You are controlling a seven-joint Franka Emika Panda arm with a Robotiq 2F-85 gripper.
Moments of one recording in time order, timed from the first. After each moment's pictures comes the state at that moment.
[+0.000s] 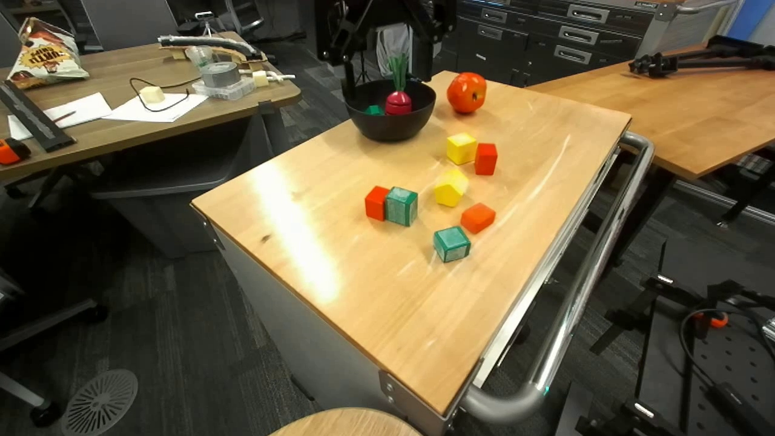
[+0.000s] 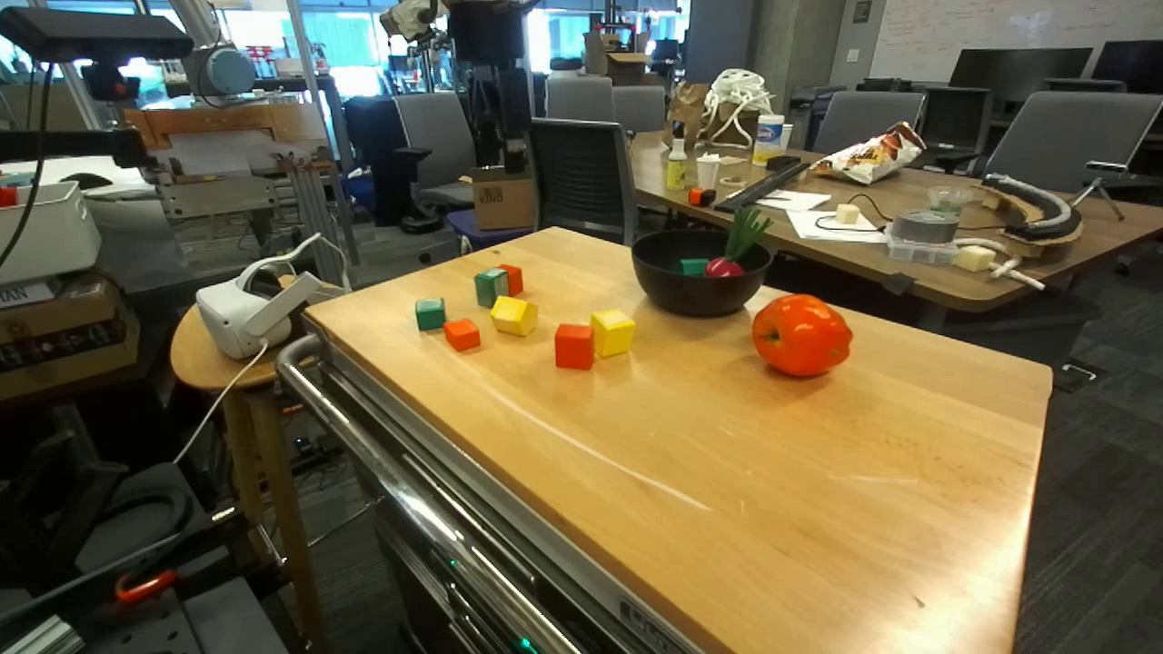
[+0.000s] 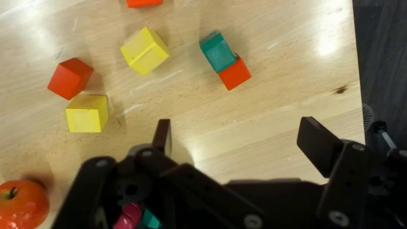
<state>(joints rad) 0.16 0.11 0.06 -1.90 -0.07 2.03 0.63</state>
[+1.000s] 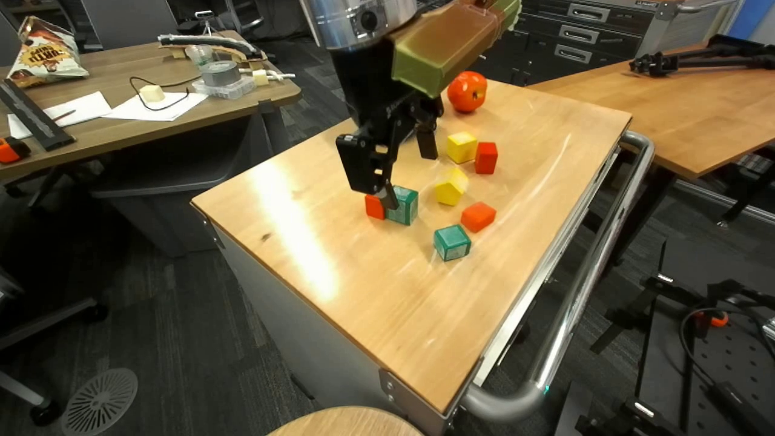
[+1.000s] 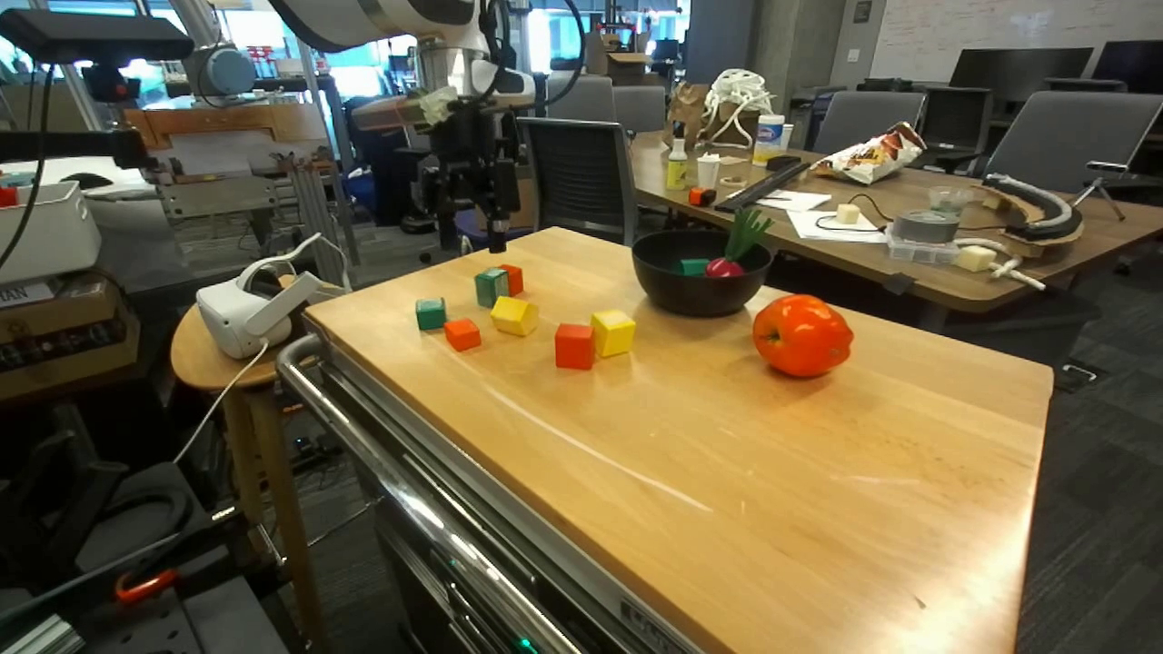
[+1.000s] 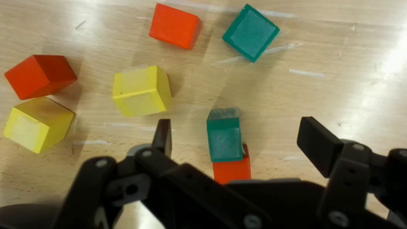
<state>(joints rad) 0.20 0.26 0.12 -1.94 -0.20 1.98 0.32</state>
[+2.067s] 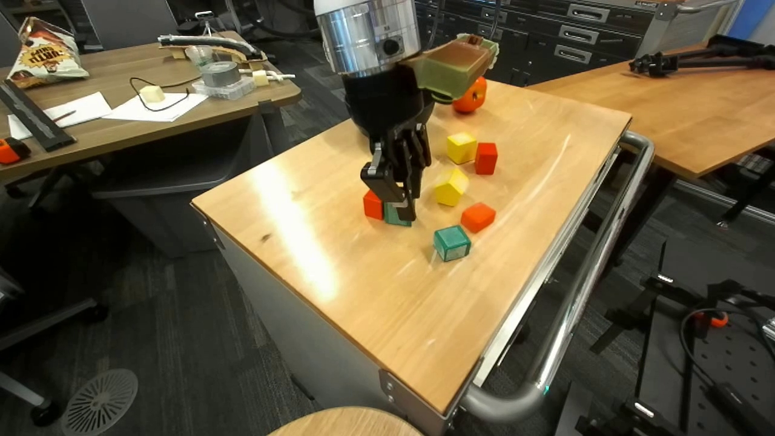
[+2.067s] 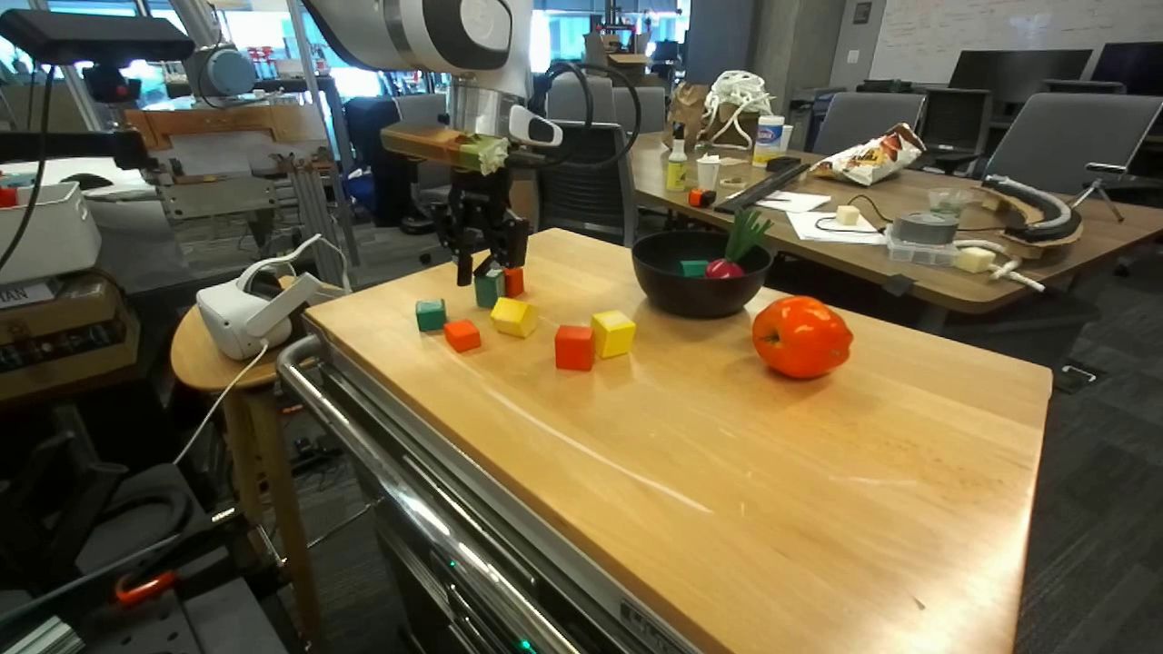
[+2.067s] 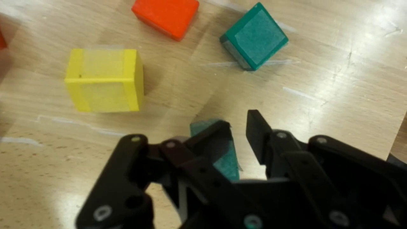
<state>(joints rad) 0.13 0.32 0.12 -1.94 -0.02 2.02 -0.03</state>
